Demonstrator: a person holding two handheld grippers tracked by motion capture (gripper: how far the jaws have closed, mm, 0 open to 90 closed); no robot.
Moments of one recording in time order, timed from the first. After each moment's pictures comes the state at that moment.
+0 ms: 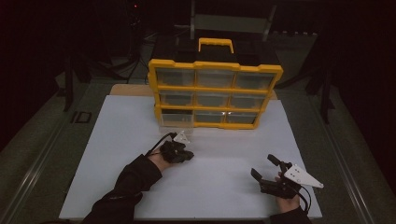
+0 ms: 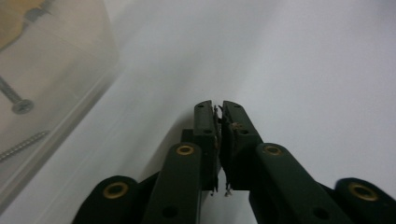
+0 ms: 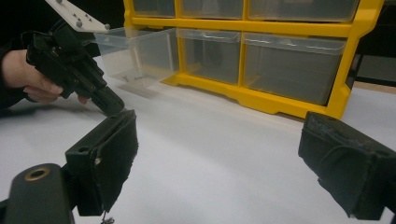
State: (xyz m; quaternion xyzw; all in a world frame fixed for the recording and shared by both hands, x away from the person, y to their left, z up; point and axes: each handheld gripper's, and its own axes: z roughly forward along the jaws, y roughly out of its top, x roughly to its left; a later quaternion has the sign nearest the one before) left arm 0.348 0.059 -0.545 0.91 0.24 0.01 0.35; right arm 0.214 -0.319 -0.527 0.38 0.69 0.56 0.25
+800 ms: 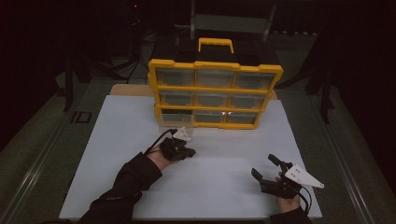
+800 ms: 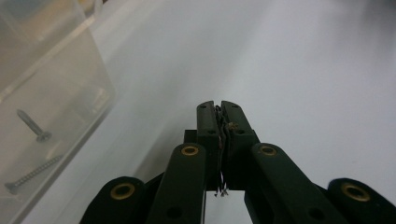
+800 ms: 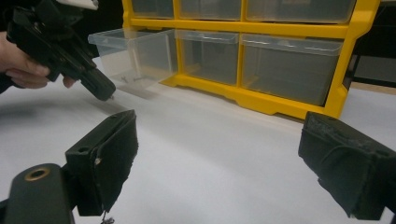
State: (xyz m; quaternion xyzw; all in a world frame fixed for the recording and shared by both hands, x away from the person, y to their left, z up) left arm 0.342 0.058 -0.510 0.90 0.23 0.01 0.37; right arm 0.214 -0.320 -0.527 0.38 0.69 0.56 0.25
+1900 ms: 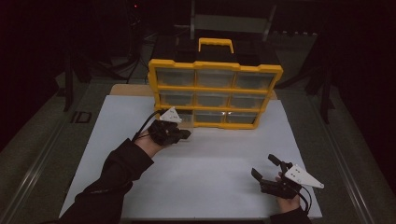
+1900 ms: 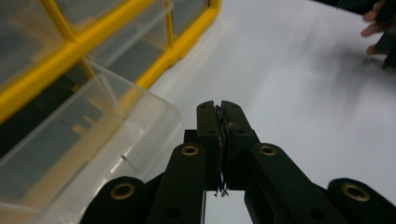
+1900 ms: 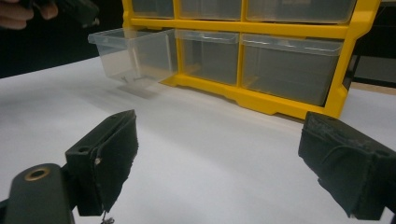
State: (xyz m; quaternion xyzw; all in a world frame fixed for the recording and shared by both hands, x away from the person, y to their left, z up) left arm 0.348 0.082 -0.427 0.88 0.24 0.06 0.41; right arm 0.214 -0.320 -0.526 0.38 0.69 0.56 0.26
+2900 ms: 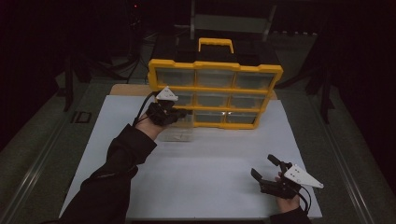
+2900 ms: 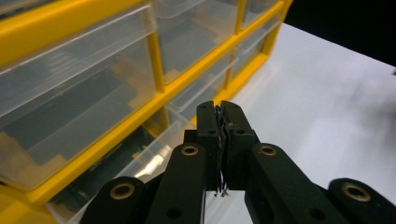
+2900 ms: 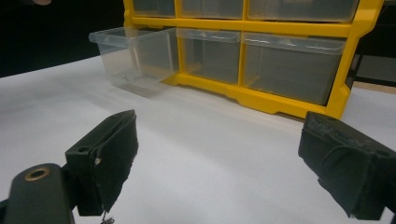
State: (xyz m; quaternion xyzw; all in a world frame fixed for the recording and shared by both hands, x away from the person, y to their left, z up) left arm 0.388 0.087 -0.408 0.84 0.31 0.11 0.43; right arm 0.214 -0.319 -0.527 0.38 0.69 0.56 0.25
